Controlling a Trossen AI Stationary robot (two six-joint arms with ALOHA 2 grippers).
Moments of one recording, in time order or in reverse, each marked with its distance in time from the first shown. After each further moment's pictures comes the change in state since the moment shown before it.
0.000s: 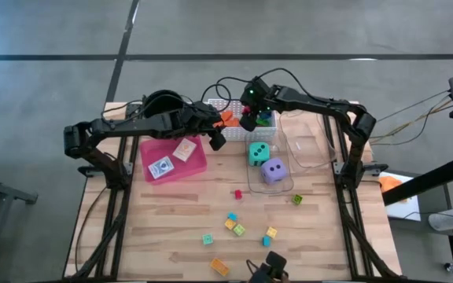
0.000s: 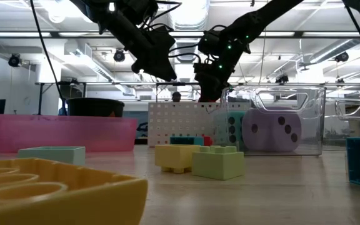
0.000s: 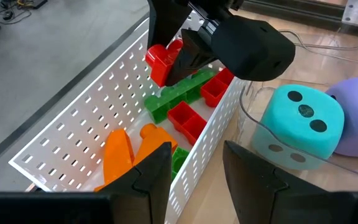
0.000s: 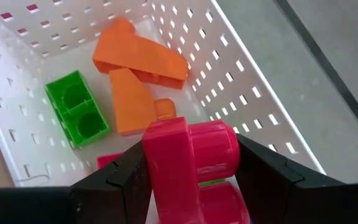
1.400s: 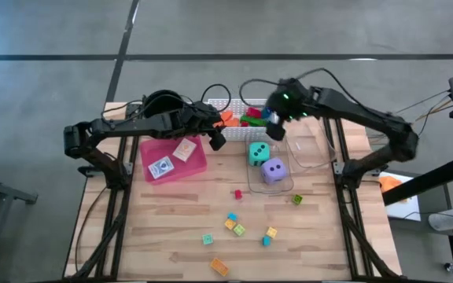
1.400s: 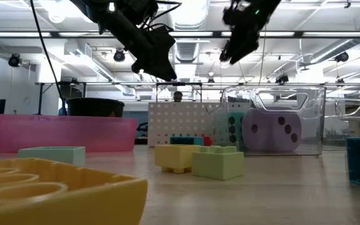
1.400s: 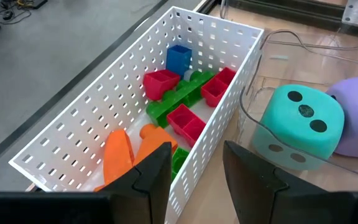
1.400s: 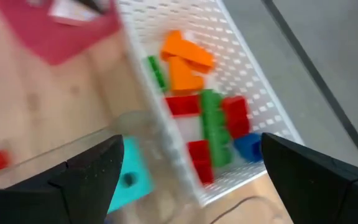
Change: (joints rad) left arm 0.000 0.000 0.000 0.000 0.000 0.000; right arm 0.125 -0.453 -0.071 -0.312 -0.001 0.012
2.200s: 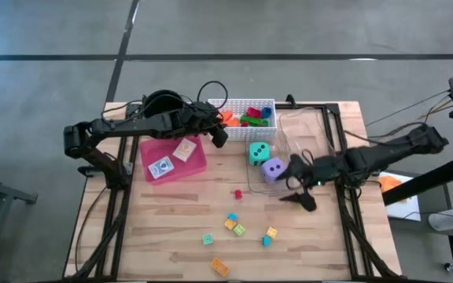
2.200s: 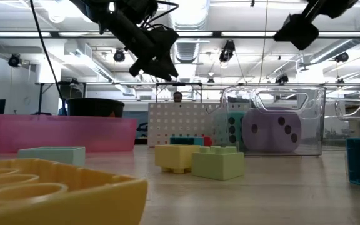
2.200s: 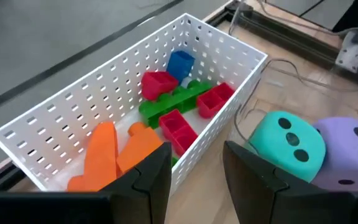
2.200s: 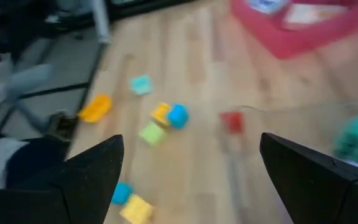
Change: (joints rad) left arm 0.000 0.000 0.000 0.023 0.000 -0.204; right arm 0.728 -0.505 -0.712 0.545 0.000 0.473
